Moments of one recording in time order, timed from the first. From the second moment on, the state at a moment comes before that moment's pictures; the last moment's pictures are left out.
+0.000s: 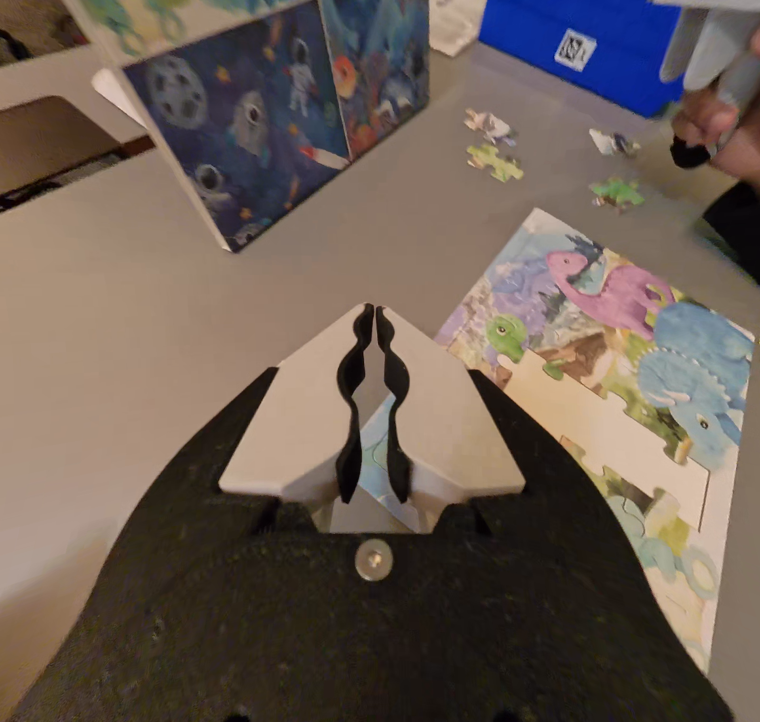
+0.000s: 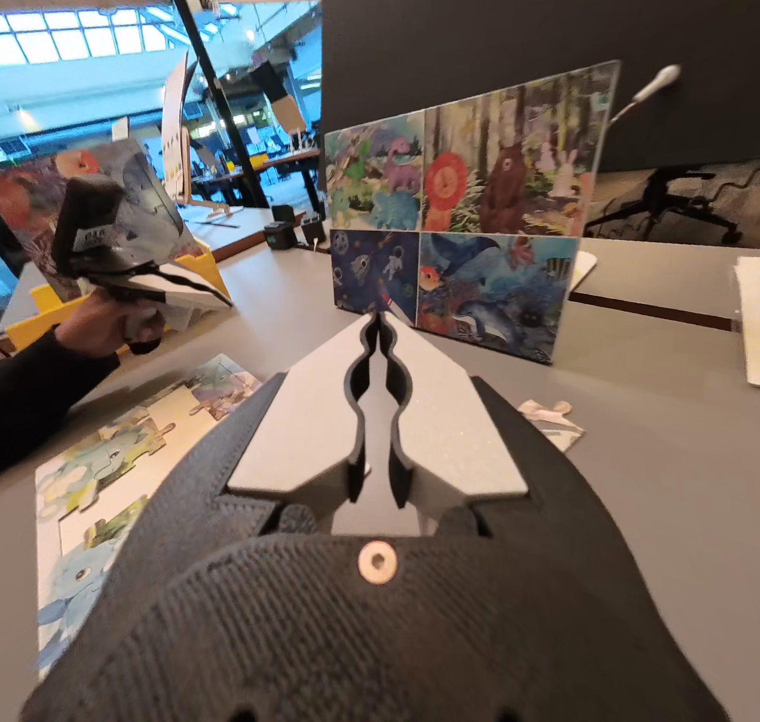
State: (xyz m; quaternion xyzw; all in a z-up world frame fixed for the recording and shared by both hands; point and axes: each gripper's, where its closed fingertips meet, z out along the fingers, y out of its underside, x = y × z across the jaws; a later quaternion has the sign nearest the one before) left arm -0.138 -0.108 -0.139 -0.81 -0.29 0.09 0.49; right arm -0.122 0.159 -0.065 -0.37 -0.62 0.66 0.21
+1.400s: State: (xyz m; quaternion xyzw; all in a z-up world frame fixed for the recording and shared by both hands) left arm -0.150 -0.128 -0.092 -0.74 -0.31 0.14 0.58; right arm -0.124 0.269 -0.090 -0.47 -0.59 0.56 0.36
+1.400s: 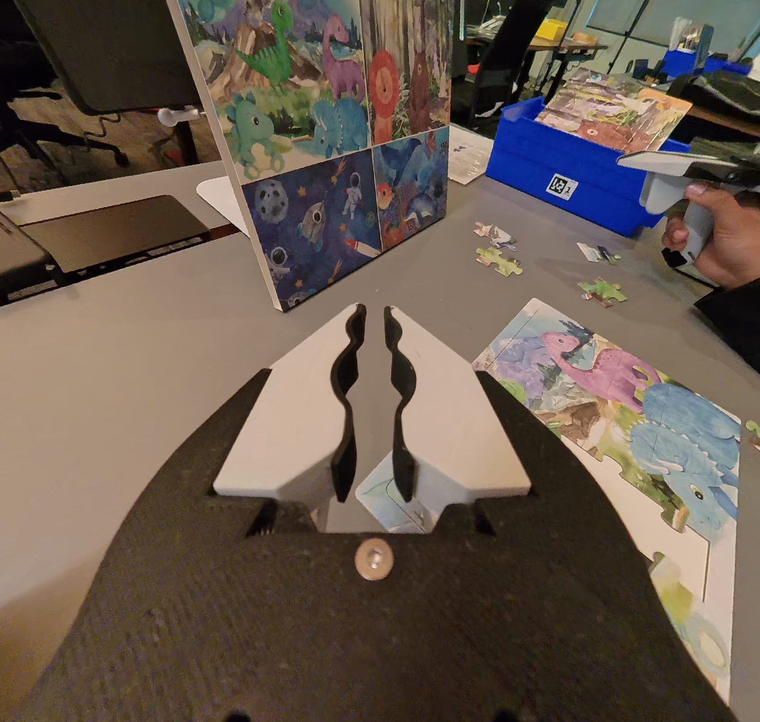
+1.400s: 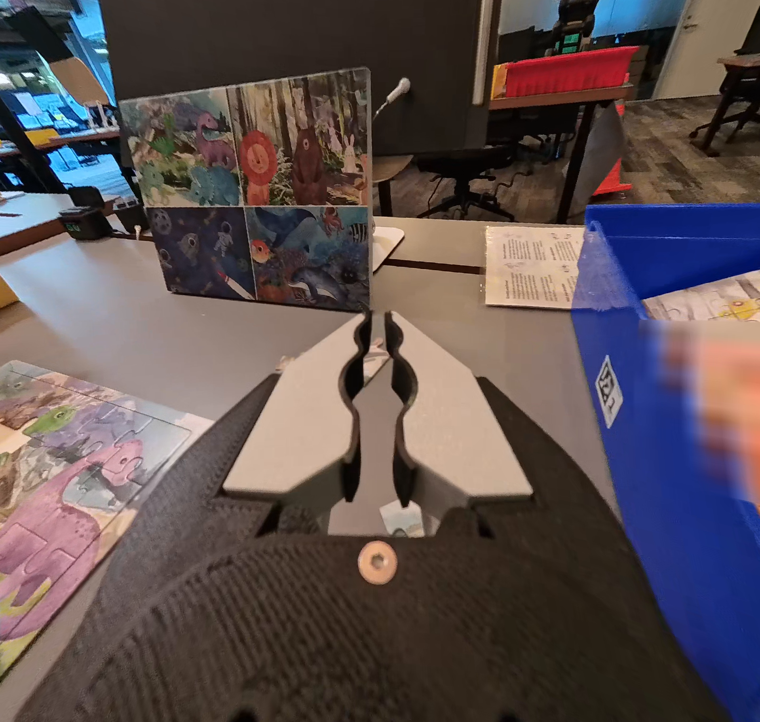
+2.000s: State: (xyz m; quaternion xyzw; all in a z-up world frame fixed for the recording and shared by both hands) left arm -0.154 -0.133 -0.097 -0.75 -0.30 0.19 0.55; right arm -0.205 0.208 -0.208 -0.56 -0.72 0.33 0.24
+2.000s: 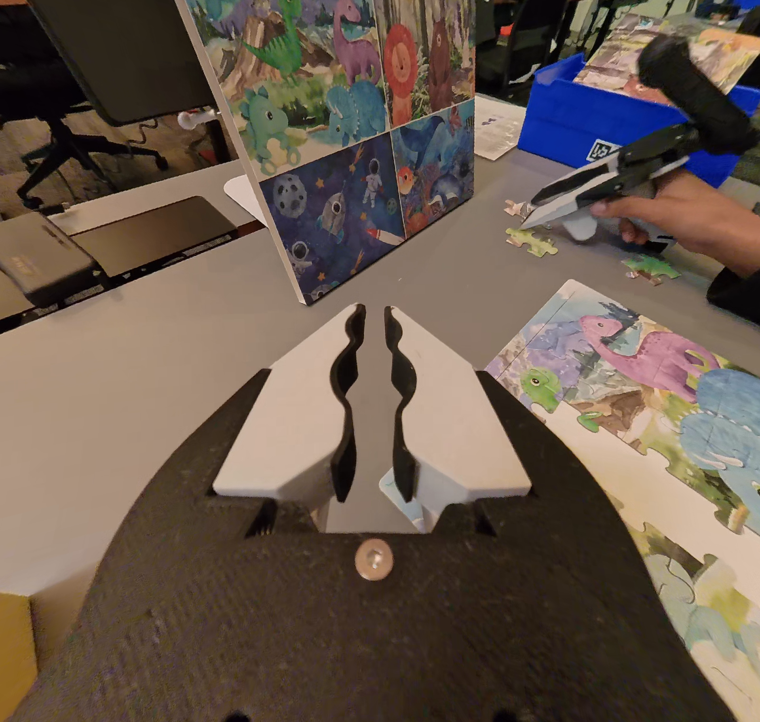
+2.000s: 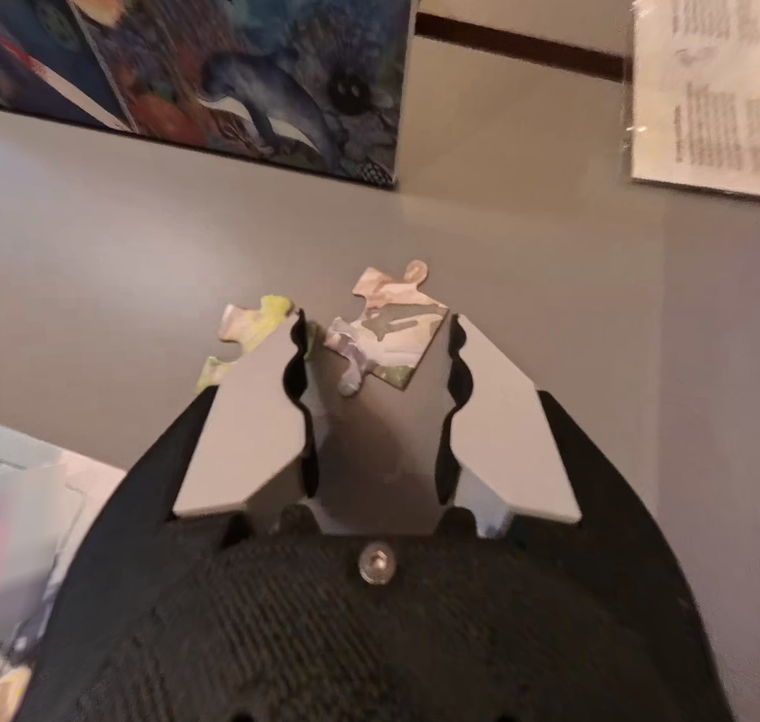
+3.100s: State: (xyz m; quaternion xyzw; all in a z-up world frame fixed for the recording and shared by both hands) left arm -0.052 -0.043 -0.081 -0.72 -0.17 -0.24 0.63; right arm -0.056 -0.039 -0.084 0.03 -0.77 0.48 0.41
